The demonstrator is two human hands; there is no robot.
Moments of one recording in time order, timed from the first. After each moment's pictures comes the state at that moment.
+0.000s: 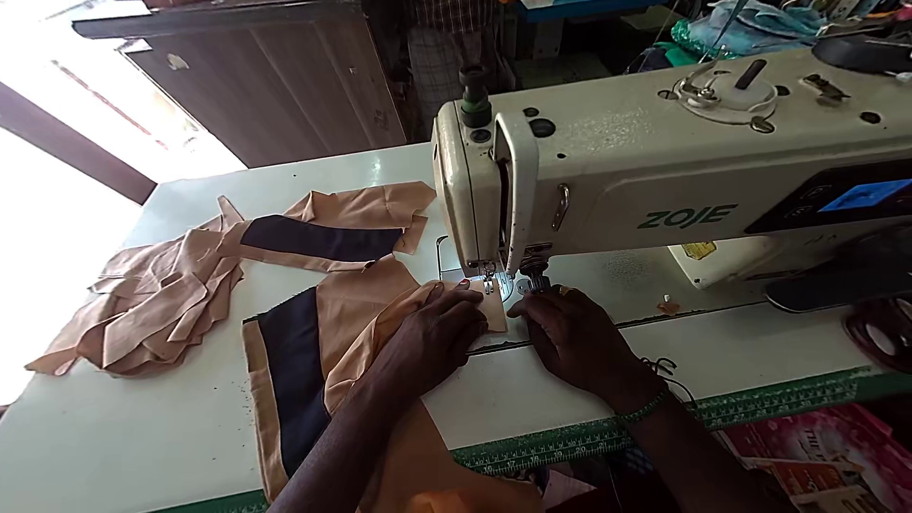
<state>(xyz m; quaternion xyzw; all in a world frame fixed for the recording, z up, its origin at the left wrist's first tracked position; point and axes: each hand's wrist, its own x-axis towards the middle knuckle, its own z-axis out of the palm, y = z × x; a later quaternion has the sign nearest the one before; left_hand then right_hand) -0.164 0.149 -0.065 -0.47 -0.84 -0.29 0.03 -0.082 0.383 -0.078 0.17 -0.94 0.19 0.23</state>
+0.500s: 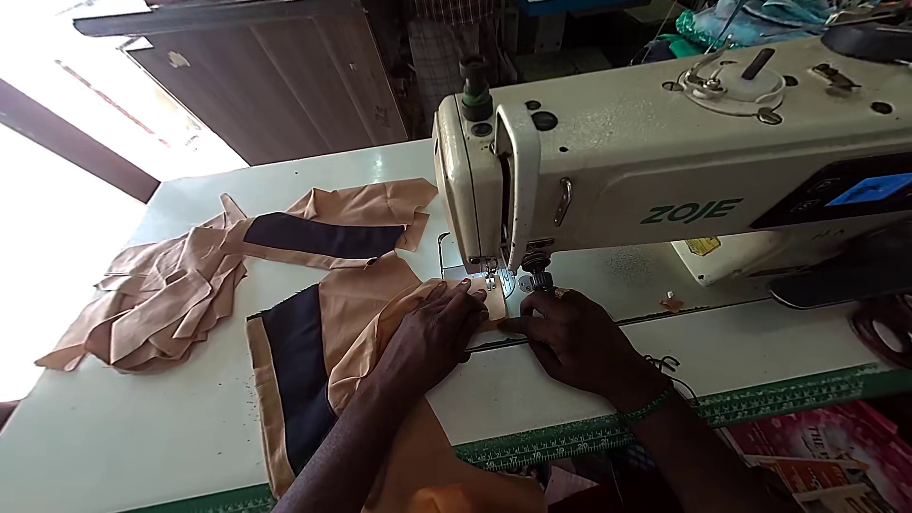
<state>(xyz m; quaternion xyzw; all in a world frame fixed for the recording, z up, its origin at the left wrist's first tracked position) -0.159 0.152 -0.067 -0.44 -0.85 -0.27 0.07 -0.080 0.386 -0.077 0.24 -0.93 0.18 0.21</state>
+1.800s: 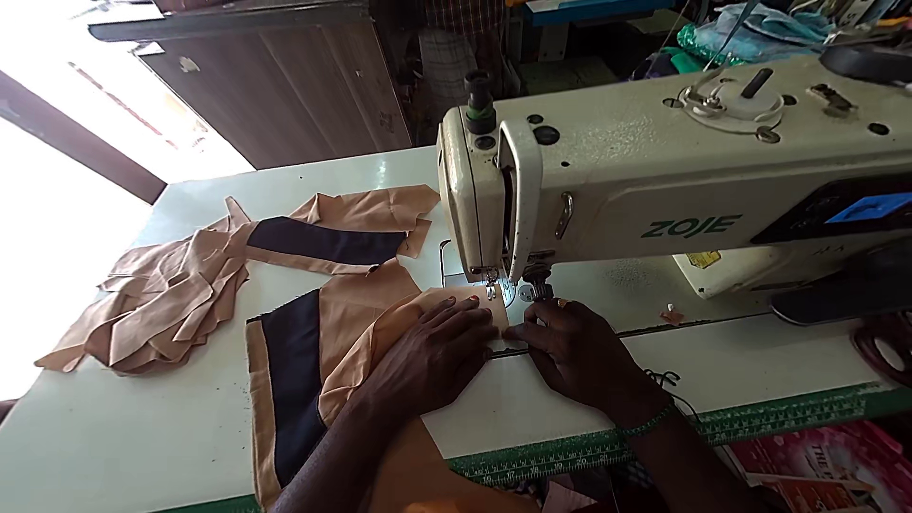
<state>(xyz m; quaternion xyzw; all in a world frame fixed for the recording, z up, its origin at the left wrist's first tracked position) -0.160 0.140 -0.071 -0.55 -0.81 -0.21 0.08 -0.080 0.384 -0.081 0.22 -0.93 0.18 0.22</state>
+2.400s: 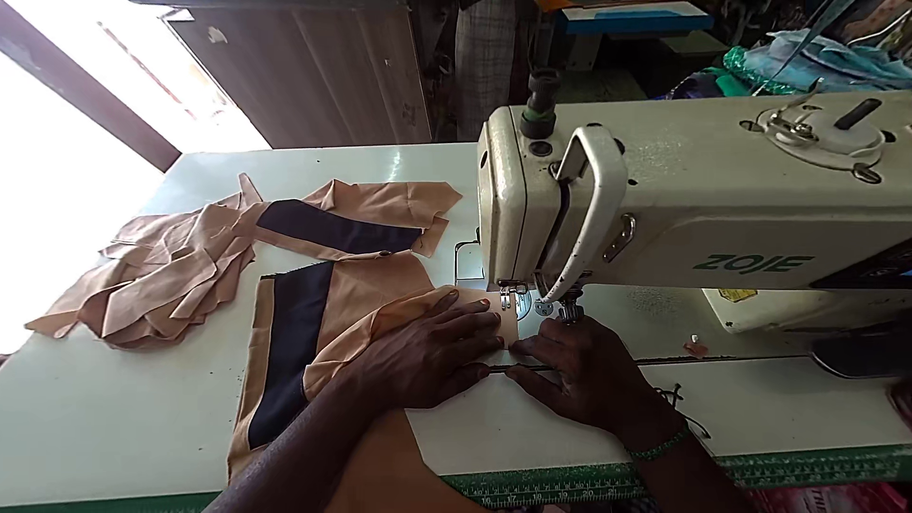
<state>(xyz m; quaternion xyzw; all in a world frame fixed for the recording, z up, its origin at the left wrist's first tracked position) -0.183 0.126 -0.068 -0.61 -0.77 -0.19 0.02 -0.090 0.384 -0.079 0.24 -0.93 0.18 0.21</state>
